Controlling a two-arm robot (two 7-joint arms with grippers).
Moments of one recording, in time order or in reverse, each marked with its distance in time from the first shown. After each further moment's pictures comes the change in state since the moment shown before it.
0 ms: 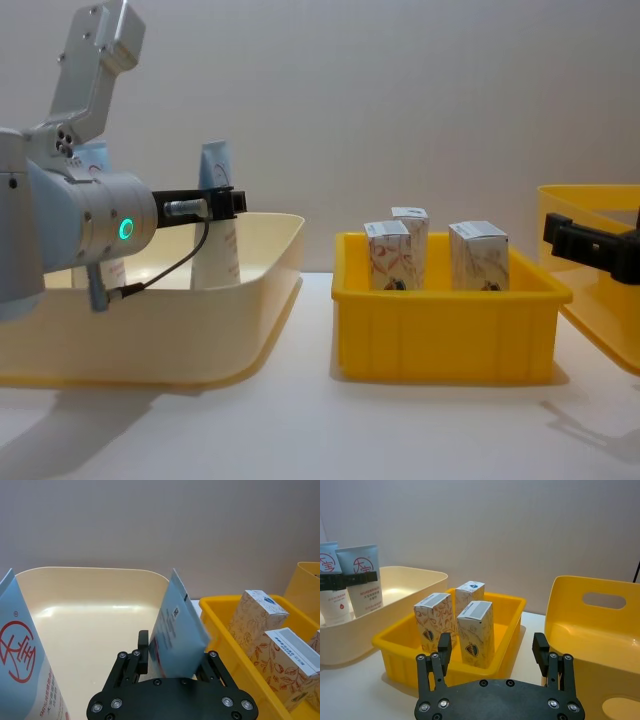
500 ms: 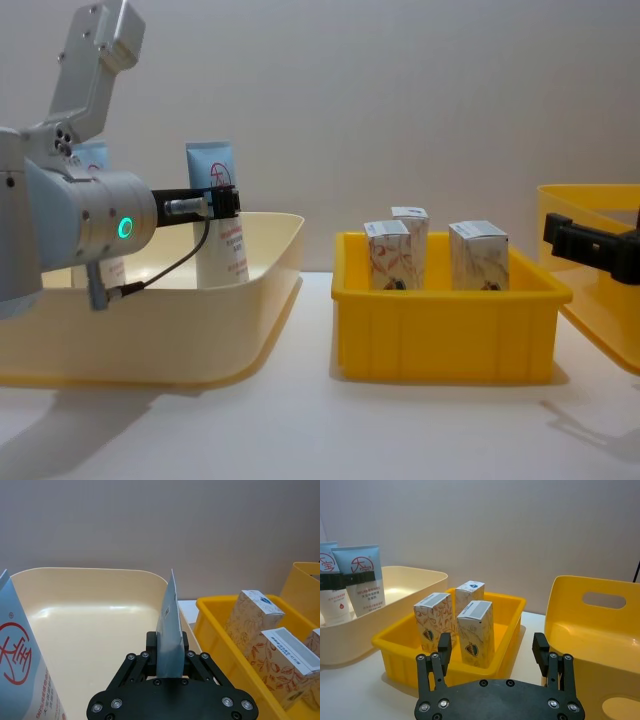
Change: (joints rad) left arm 0.000 0.001 -0.002 -0.001 -0.002 0.001 -0.011; right arm 0.000 0.000 0.000 0.000 0.000 0.000 0.000
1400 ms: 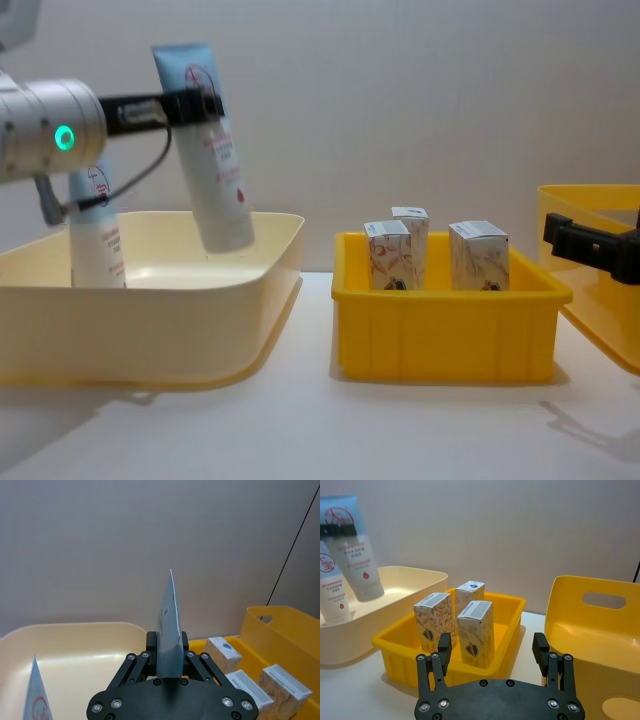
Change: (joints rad) left arm -0.012 0.063 -0.061 -0.090 -0.095 -0.029 -0.156; right arm 0.000 0.000 0.000 0.000 0.000 0.000 0.000
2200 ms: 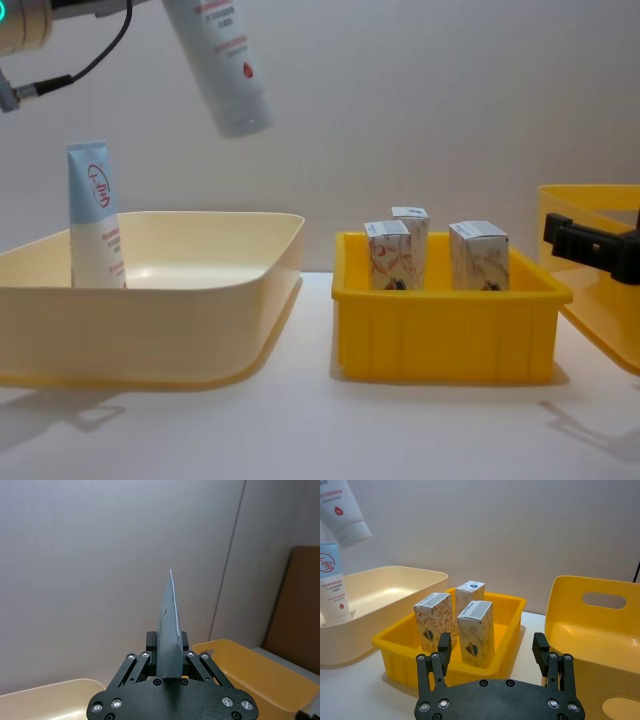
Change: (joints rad) left arm -0.043 0.076 -0.052 -0.085 -0.153 -0.007 -0.212; right arm 0.000 0.000 0.000 0.000 0.000 0.000 0.000
